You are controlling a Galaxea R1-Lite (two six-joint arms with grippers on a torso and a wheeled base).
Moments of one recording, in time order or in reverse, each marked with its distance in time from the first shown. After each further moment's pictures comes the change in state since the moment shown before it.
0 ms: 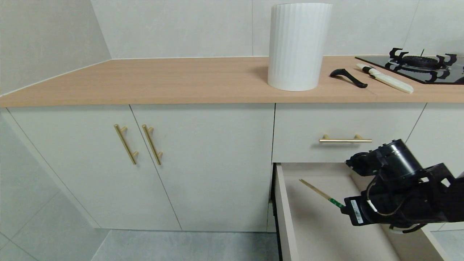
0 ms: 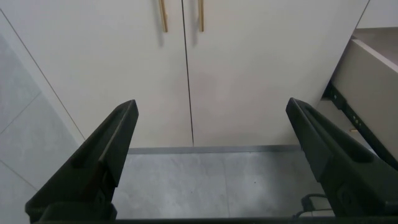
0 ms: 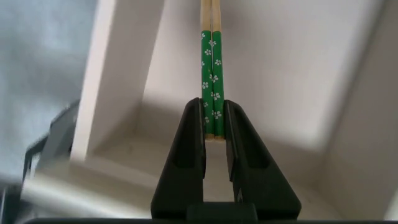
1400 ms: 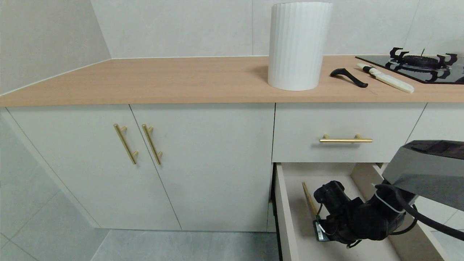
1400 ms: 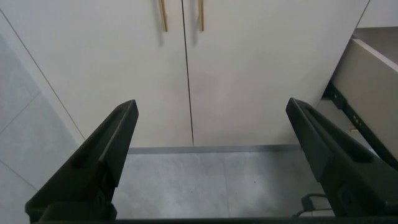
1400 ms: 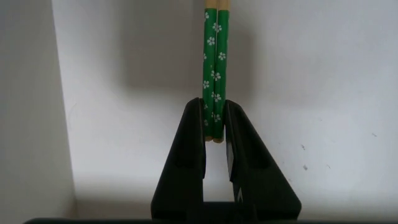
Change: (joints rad) left arm 0.000 0.000 0.000 0.000 0.000 0.000; right arm 0.003 0.570 -0.002 -0.388 -0.110 0.116
